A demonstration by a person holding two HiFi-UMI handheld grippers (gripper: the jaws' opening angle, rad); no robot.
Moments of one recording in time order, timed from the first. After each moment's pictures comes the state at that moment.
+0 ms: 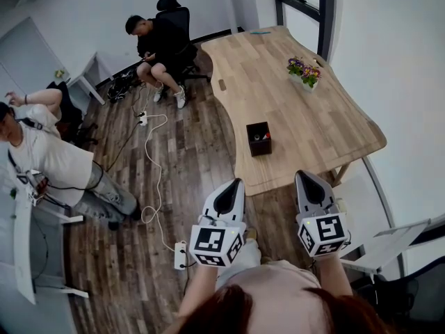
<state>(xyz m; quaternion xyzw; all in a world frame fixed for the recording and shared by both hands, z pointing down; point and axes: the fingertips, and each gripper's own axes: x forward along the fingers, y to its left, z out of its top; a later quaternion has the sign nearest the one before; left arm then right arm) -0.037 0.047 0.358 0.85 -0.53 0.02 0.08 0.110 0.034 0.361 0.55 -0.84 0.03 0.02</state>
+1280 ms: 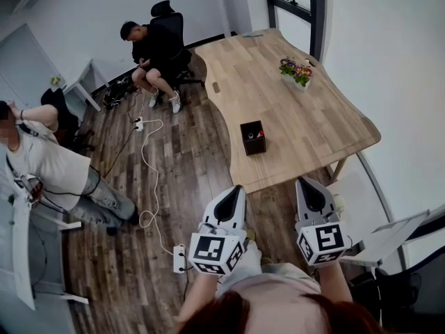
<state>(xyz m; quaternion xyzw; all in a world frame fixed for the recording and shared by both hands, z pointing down) -0.023 0.081 0.357 0.86 -0.51 0.00 0.08 0.119 0.073 0.356 0.57 -0.82 0.01 0.02</state>
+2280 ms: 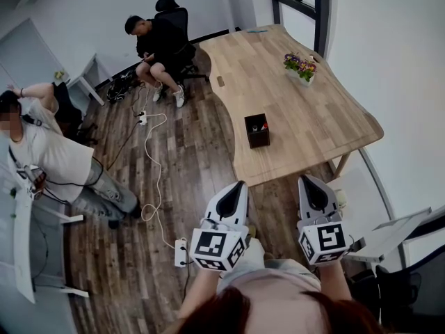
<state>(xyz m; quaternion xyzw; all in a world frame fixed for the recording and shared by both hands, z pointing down) -0.027 0.096 0.360 0.85 -0.51 0.00 0.09 0.115 0.092 0.356 0.56 -0.83 0.01 0.02</state>
